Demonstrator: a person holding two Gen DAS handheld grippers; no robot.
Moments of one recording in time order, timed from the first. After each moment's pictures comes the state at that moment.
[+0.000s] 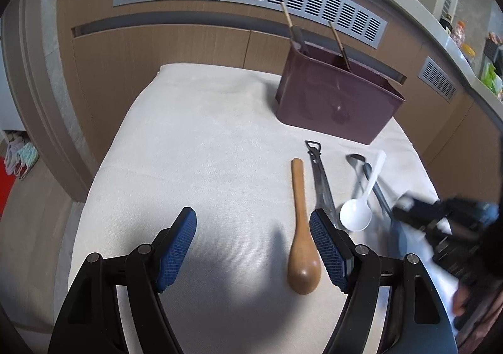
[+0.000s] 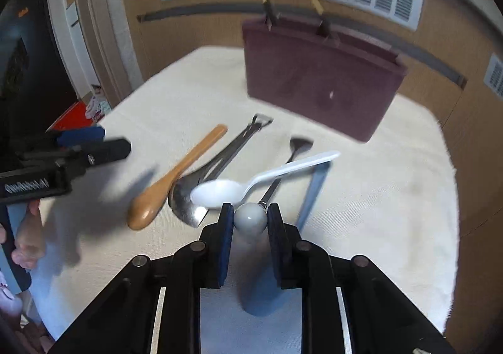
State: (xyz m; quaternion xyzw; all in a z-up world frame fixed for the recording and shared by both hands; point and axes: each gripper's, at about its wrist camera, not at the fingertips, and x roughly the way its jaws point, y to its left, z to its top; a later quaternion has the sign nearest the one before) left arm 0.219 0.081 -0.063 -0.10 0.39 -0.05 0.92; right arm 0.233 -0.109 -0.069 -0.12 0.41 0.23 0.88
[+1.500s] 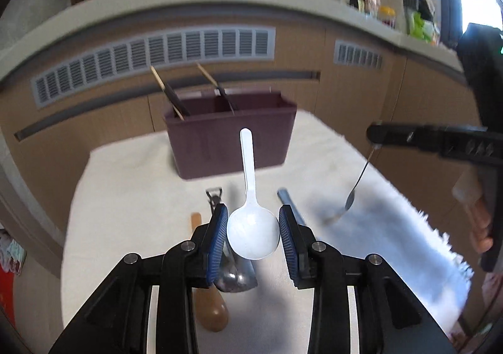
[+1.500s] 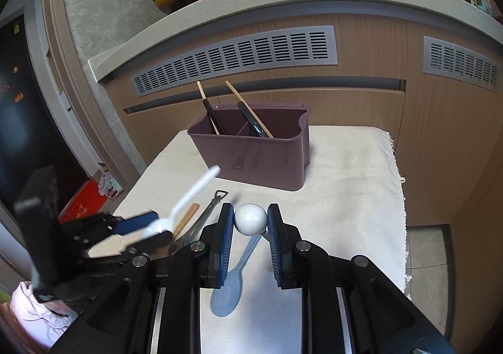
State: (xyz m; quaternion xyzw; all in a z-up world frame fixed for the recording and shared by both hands) left arm 0.201 -0.002 -0.007 0.02 0.29 -0.17 0.94; right arm 0.240 -0.208 0.011 0.03 0.34 0.22 0.91
